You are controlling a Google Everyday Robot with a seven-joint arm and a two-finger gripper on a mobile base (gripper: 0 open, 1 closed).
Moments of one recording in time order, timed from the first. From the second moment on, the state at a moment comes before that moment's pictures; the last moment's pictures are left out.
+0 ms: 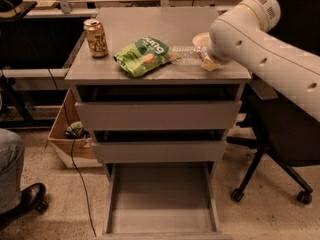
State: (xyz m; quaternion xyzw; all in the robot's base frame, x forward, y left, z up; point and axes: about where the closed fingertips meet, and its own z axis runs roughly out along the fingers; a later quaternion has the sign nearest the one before) arm 0.743 -0.185 0.884 -0.44 0.80 -0.23 0.35
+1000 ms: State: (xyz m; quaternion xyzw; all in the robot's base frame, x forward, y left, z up) arm 0.776 -0.175 0.885 -0.45 0.80 -0.24 0.33
